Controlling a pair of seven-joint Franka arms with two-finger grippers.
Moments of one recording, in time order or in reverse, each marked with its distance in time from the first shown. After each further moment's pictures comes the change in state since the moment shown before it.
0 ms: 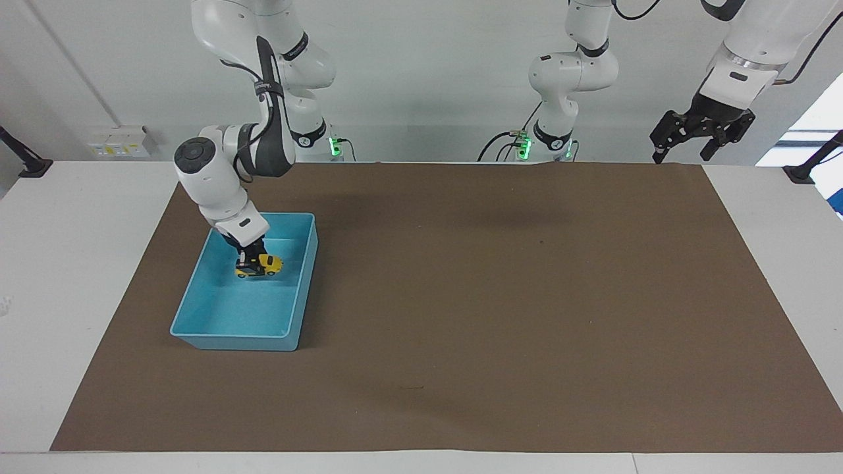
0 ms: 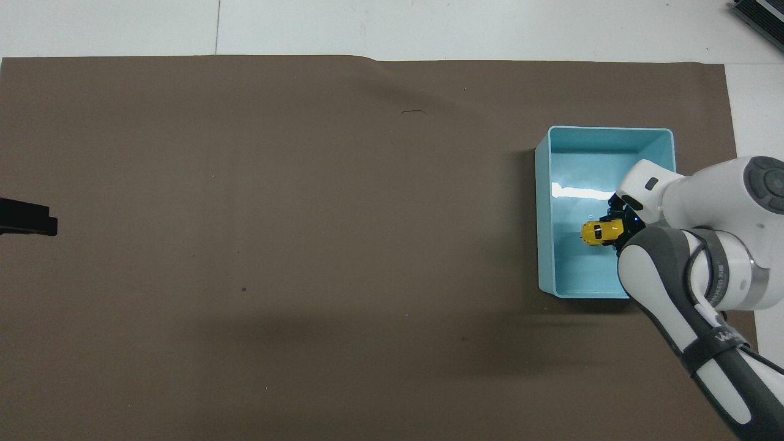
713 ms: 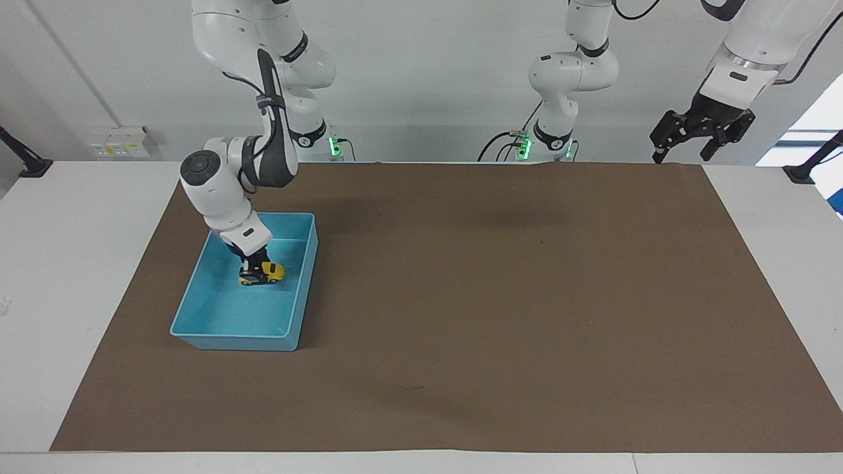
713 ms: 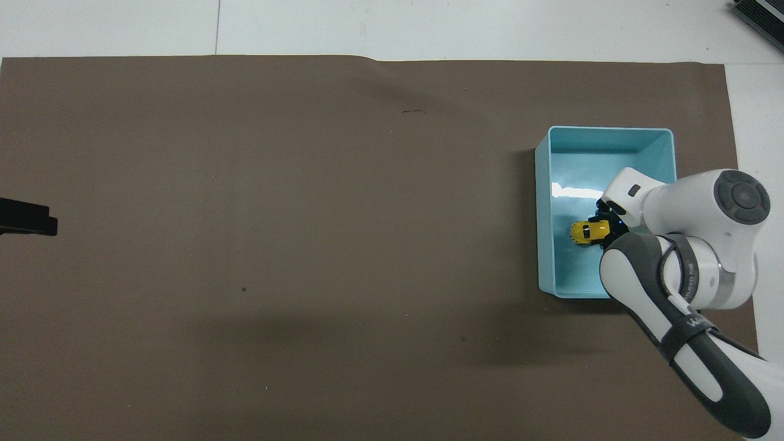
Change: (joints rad) left arm 0.000 0.000 0.000 0.000 0.000 0.000 0.000; right arm -0.001 0.045 0.000 -0.004 0.000 0.049 0.000
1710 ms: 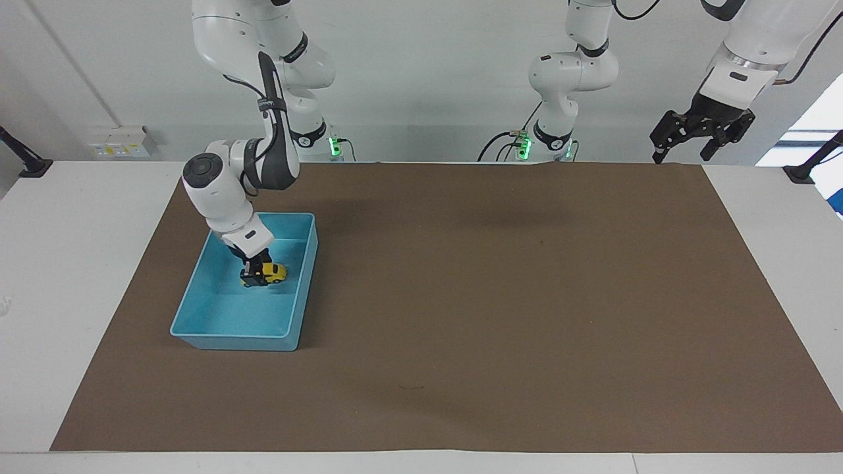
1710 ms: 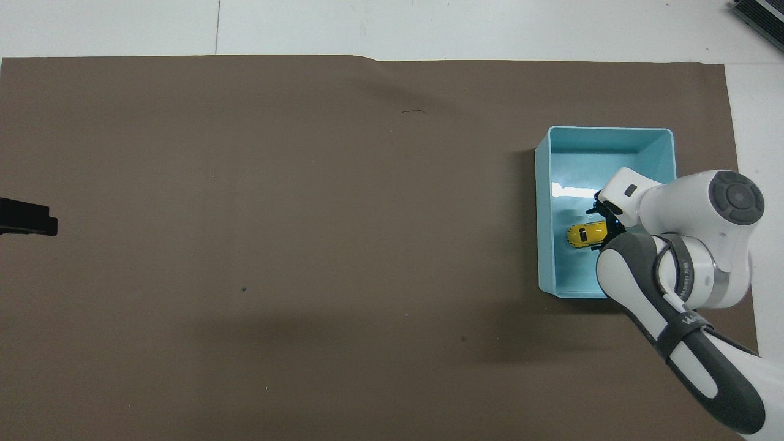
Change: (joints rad) left arm 0.000 0.000 0.000 0.000 0.000 0.000 0.000; right arm 0.001 0.012 0.003 -0.001 0.000 0.020 -0.001
